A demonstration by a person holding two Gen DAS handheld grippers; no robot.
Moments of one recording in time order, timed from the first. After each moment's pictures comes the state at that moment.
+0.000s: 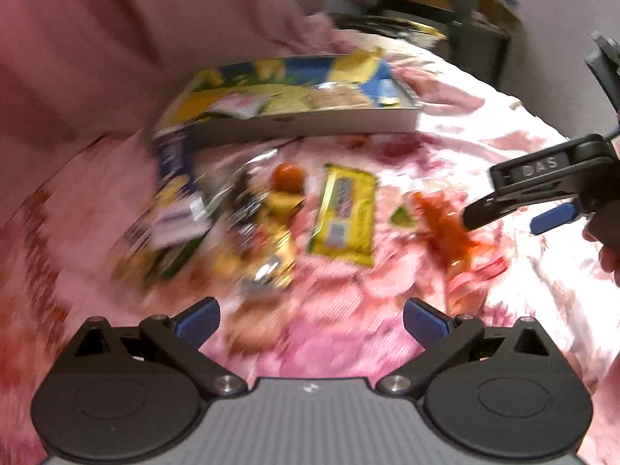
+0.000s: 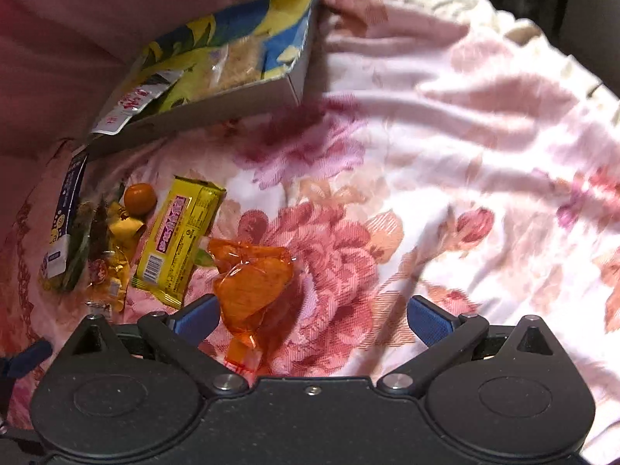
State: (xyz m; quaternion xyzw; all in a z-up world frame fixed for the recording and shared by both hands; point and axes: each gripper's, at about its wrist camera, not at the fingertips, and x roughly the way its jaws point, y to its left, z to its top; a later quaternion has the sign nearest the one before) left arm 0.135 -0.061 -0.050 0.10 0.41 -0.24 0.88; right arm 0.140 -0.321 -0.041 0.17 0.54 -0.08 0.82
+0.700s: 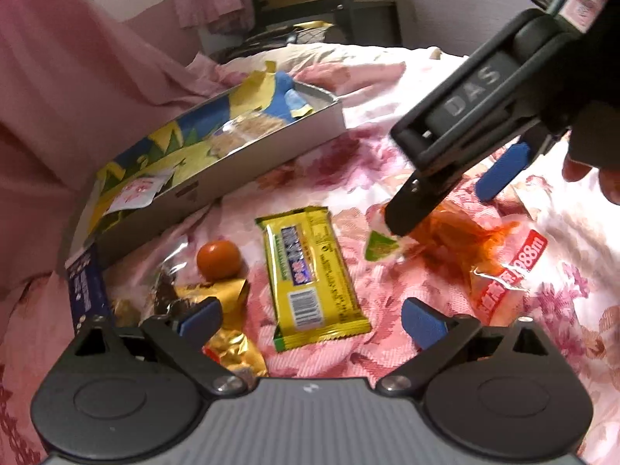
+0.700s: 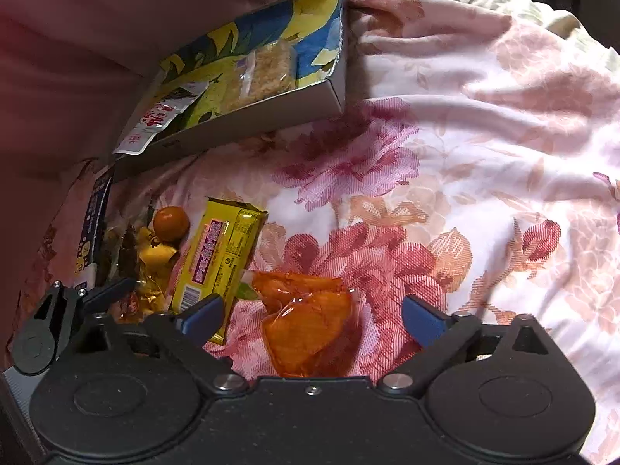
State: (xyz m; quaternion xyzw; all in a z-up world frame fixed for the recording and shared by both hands) left arm 0.168 -0.109 -0.088 0.26 0.30 -0.35 0.85; right arm 0.166 -0.310 -0.053 0.21 0.51 -0.05 0.83
